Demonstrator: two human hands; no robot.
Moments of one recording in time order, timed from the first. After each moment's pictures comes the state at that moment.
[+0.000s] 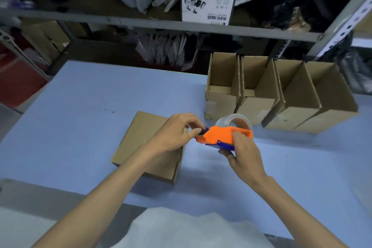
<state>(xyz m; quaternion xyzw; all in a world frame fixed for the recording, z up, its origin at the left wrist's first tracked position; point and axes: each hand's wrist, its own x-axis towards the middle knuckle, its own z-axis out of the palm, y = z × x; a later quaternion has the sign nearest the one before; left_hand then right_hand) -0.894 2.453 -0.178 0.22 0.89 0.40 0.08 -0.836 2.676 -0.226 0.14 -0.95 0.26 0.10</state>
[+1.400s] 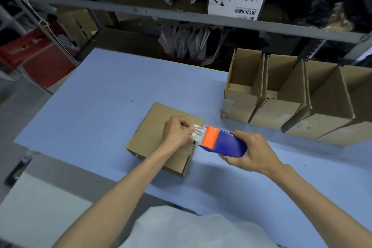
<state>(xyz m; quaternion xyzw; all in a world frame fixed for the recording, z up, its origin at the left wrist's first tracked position) -0.883 2.436 -0.222 -0.23 0.84 0.48 0.10 -0.870 2.681 -0.215 0.22 -0.93 0.30 -0.07</state>
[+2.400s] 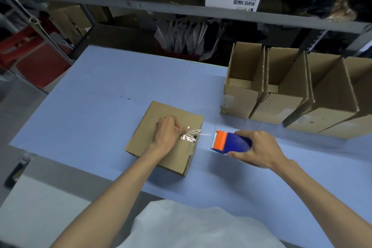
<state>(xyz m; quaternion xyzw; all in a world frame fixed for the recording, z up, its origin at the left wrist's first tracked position) -0.887 2.415 -0.244 -0.14 0.93 0.32 0.08 -0.879 2.695 -0.238 0.17 -0.95 0.22 -0.12</state>
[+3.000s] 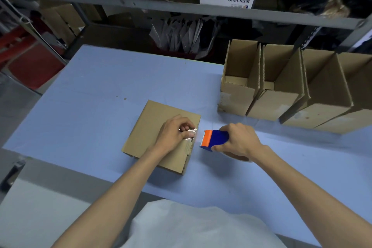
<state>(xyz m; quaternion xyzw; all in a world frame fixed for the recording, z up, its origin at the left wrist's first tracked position) -0.884 2.419 -0.261 0.02 0.89 0.44 0.08 -0.900 2.650 -0.247 0.18 -0.96 0.11 -0.18</state>
